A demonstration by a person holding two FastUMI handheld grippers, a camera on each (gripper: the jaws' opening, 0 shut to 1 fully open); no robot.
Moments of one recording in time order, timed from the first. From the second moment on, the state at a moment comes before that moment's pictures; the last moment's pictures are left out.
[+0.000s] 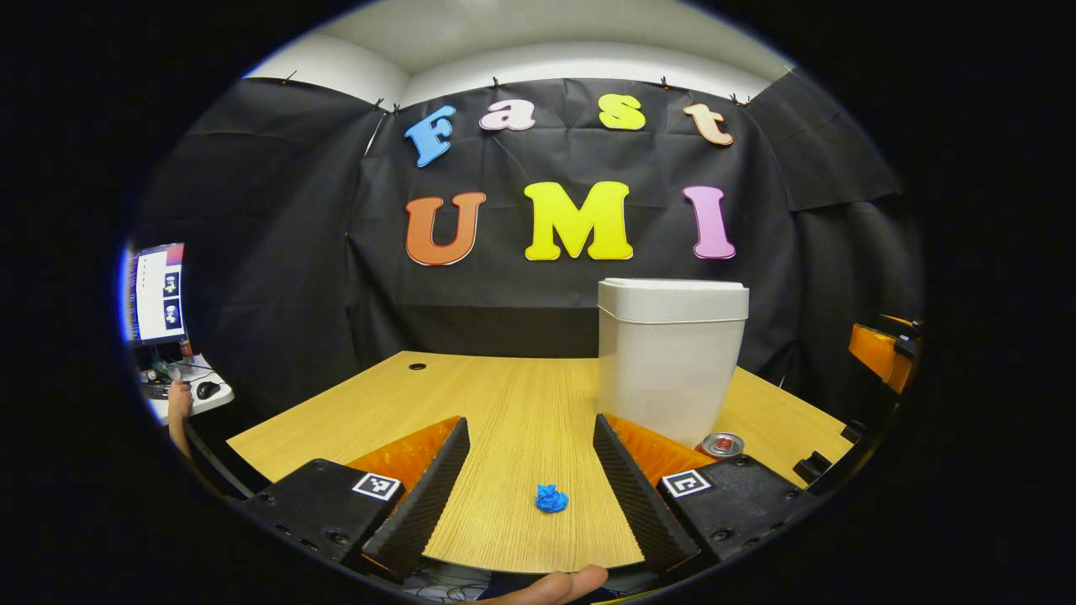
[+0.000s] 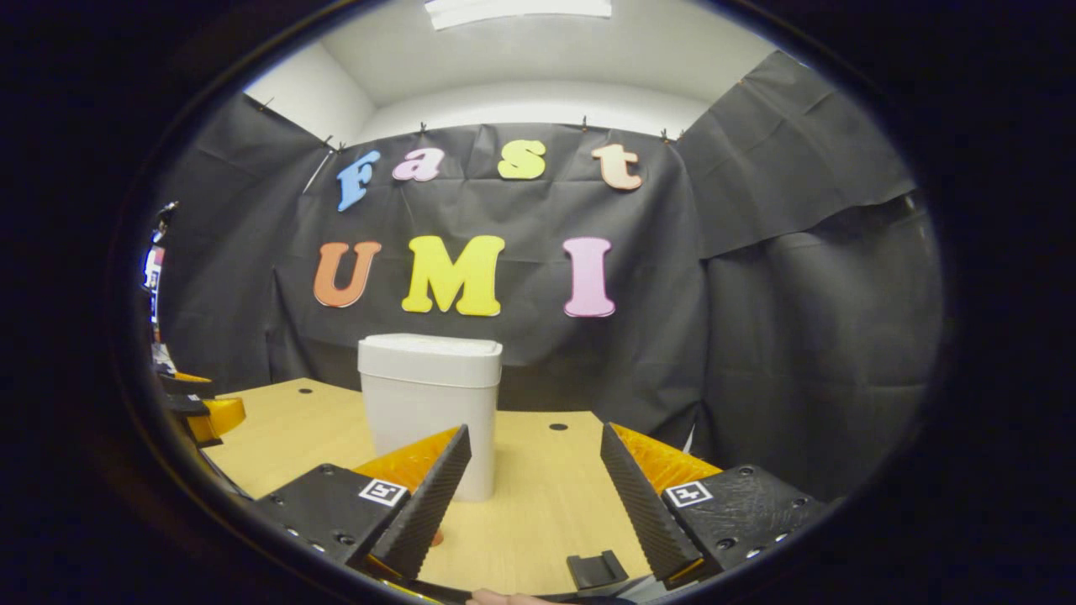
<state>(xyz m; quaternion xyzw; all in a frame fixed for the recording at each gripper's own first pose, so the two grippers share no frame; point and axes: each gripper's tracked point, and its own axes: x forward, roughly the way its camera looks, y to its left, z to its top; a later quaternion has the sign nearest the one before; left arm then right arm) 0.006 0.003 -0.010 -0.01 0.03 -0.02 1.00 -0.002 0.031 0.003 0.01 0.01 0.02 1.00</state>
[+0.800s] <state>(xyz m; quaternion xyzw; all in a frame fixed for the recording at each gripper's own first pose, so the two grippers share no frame) 0.006 0.035 -0.001 -0.02 0.03 -0.01 1.00 0.077 0.091 0.114 0.00 0.00 0.08 1.00</state>
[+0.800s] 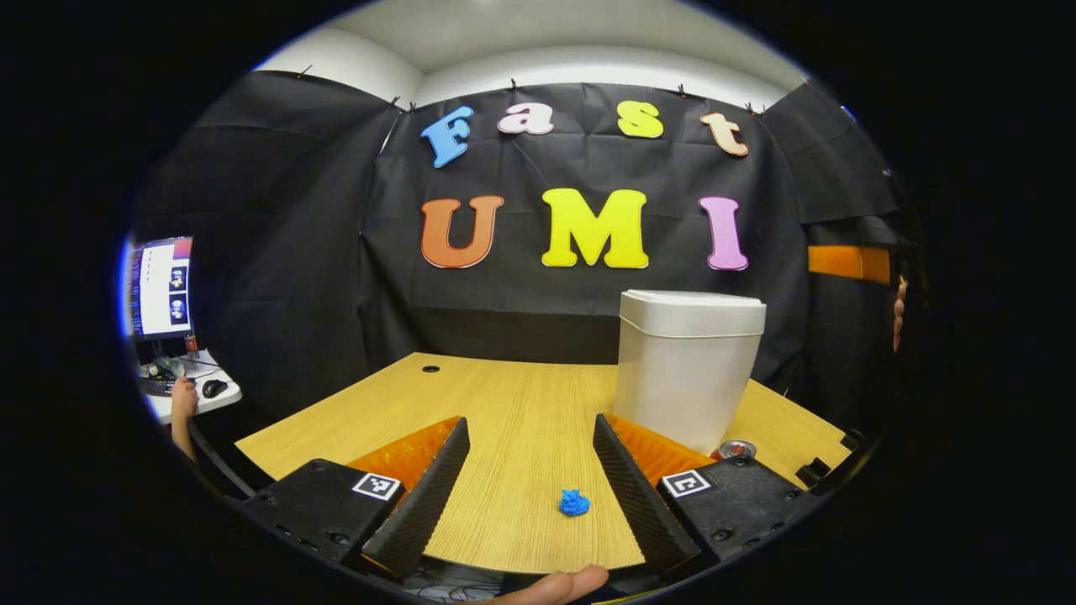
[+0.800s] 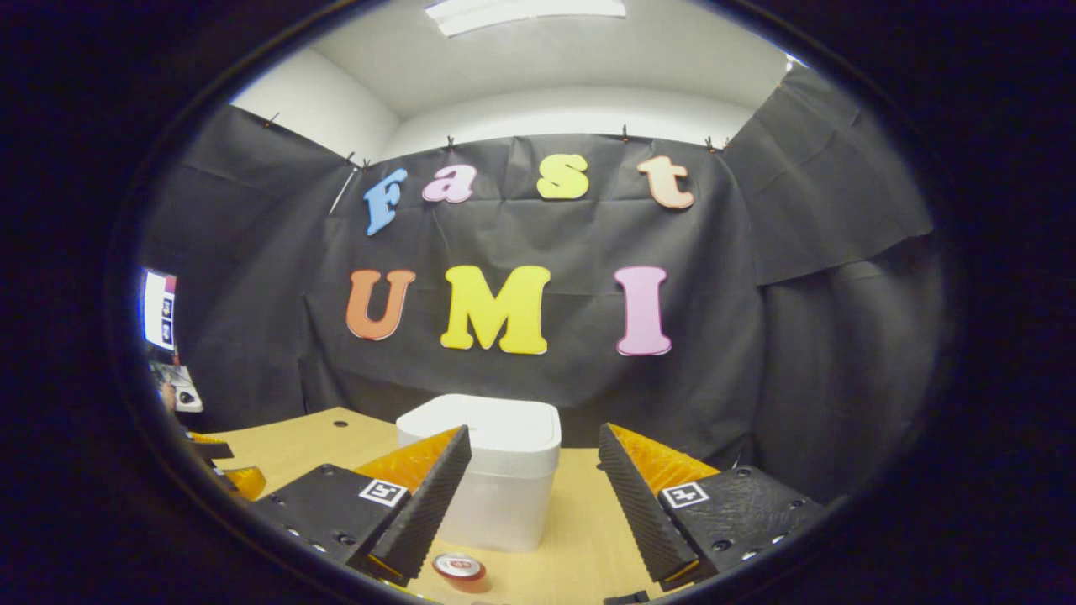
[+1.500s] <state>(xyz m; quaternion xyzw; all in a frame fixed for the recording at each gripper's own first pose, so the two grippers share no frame) 0.008 0.037 -0.003 -0.02 0.03 -0.02 1.00 0.171 0.168 0.100 -0.01 0.11 0.11 0.99</state>
